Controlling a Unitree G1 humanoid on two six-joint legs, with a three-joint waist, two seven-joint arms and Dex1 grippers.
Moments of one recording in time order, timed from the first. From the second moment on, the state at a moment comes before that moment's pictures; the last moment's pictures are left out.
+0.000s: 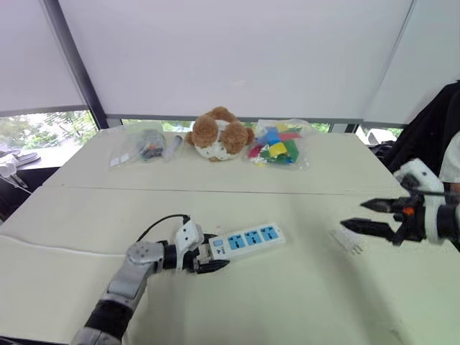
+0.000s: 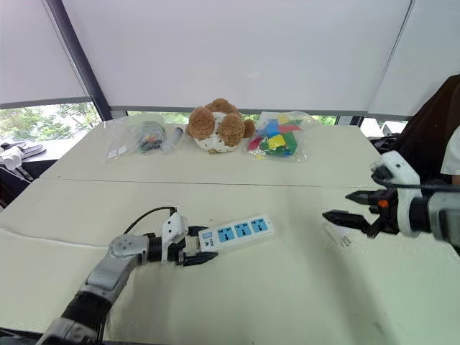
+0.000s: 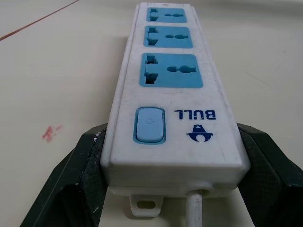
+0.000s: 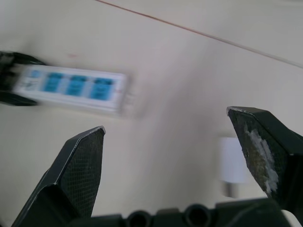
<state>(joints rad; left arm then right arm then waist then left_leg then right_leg) -0.34 0.40 -0.17 0.14 -0.14 0.11 -1.03 -0.35 -1.31 -0.31 -0.24 0.79 1.14 0.78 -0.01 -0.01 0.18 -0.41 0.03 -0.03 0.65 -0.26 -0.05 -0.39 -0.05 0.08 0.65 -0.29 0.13</state>
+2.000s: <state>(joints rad) -0.30 0.42 -0.21 0.10 -0.15 0.05 -0.96 -1.35 -0.69 0.52 1.31 -0.37 0.55 1.53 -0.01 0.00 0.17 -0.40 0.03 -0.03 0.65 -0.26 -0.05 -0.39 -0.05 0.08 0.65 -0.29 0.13</state>
